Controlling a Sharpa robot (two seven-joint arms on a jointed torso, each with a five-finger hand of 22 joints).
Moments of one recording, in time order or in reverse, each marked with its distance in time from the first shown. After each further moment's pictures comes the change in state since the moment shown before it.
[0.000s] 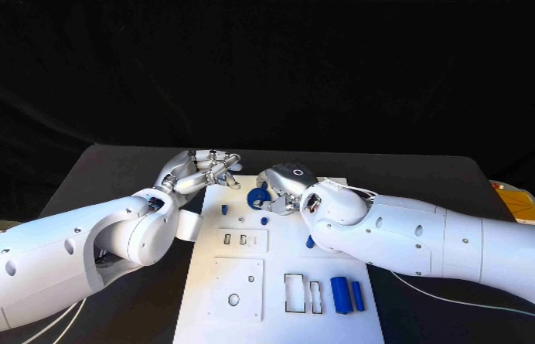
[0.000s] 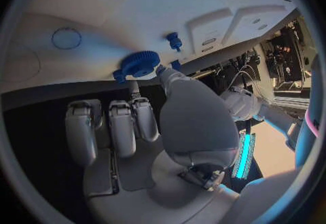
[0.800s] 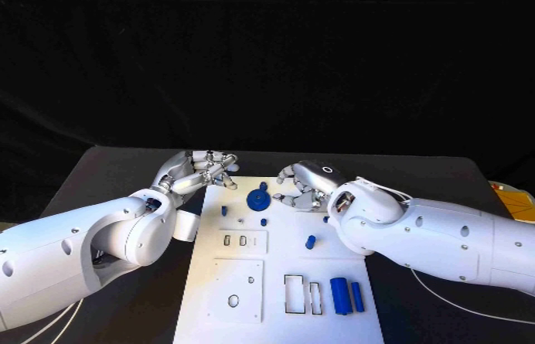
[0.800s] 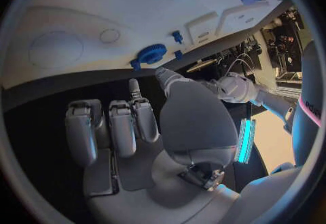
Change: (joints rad) left arm 0.000 -0.009 0.000 -0.006 0.000 0.000 -0.001; left_hand 0.000 0.000 0.000 0.000 0.000 0.000 0.000 0.000 0.000 0.000 0.000 0.000 0.000 0.000 0.000 0.000 0.000 0.000 0.000 0.000 0.000 0.000; right arm 0.010 -0.160 0.004 0.110 0.086 -0.071 0.061; right_hand -0.020 0.020 0.000 -0.006 0.039 0.025 -0.004 0.000 0.005 0.009 -0.002 0.010 0.000 0.000 0.000 0.000 0.000 0.000 0.000 0.000 0.000 0.000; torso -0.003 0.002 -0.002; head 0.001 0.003
